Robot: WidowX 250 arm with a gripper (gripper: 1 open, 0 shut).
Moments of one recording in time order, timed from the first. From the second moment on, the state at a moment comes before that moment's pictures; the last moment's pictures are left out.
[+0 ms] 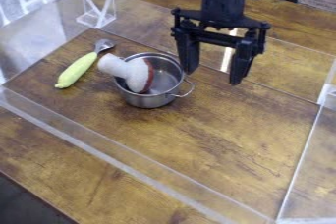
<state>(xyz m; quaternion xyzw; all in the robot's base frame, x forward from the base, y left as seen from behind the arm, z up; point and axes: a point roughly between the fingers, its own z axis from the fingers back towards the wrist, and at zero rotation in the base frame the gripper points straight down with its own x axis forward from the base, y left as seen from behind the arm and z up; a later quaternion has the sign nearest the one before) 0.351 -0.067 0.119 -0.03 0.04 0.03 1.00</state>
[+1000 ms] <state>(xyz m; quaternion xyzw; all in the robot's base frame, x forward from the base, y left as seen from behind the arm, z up) 0.363 -0.064 0.141 -0.05 0.03 0.00 1.00</state>
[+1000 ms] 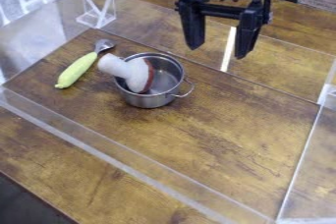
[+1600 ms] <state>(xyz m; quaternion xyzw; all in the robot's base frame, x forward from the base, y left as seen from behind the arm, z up) 0.366 -0.058 0.119 -0.05 0.08 -0.01 1.00</state>
